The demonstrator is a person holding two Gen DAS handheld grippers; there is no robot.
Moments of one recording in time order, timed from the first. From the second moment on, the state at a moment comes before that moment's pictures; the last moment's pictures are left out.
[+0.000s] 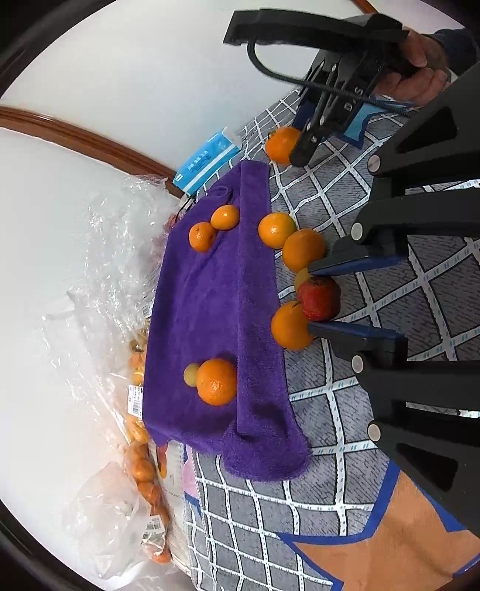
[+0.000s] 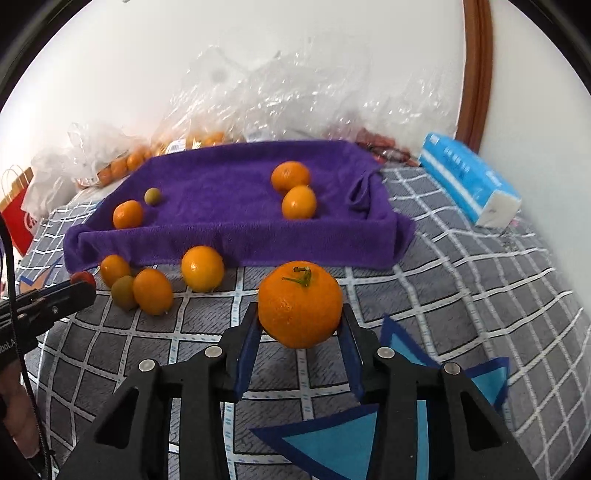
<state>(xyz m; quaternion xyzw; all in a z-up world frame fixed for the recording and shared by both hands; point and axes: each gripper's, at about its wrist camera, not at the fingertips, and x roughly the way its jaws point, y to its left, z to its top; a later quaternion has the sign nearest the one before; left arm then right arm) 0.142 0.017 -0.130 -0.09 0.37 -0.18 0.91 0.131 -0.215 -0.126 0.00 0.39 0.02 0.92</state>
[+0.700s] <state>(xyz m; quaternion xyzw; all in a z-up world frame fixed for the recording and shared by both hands) 0.167 0.045 -0.057 -0.12 0.31 -0.13 0.93 0.167 -0.196 -0.056 0.01 0.33 0.05 0.94</state>
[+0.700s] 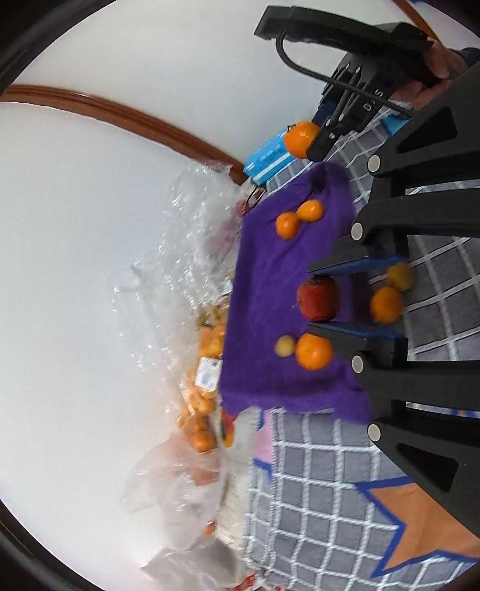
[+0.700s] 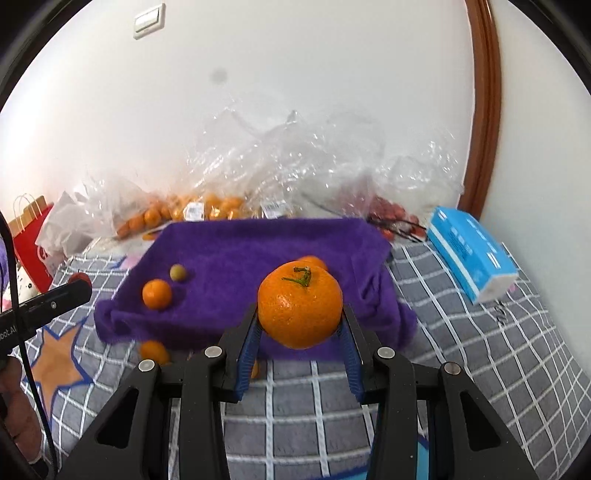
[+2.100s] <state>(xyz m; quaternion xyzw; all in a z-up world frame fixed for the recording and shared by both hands) 0.239 0.049 -0.115 -0.15 0.34 -0.10 0.92 0.244 -0.171 -0.133 0.02 0.41 0.09 0.91</state>
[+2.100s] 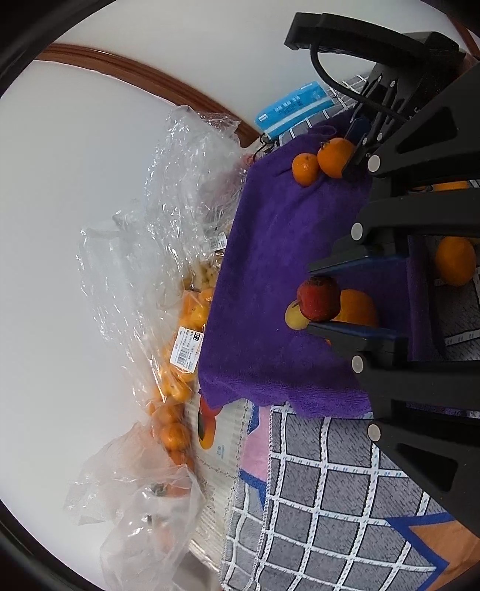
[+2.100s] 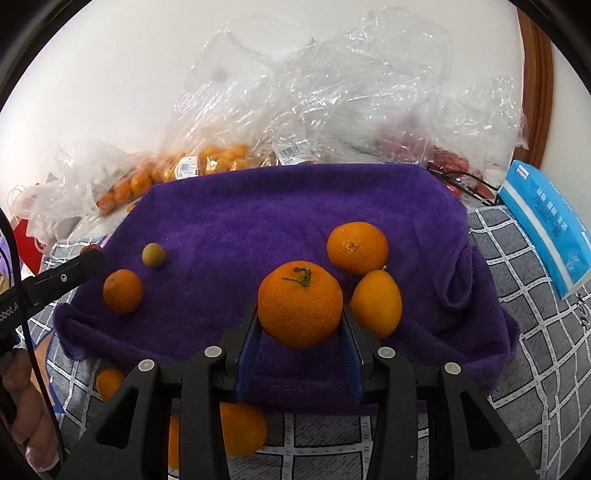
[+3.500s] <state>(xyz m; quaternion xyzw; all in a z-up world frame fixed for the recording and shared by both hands) 0.240 0.048 -0.113 -0.17 0.34 -0.11 0.92 0.224 -0.178 -0.099 0.04 0.33 0.06 0.94</state>
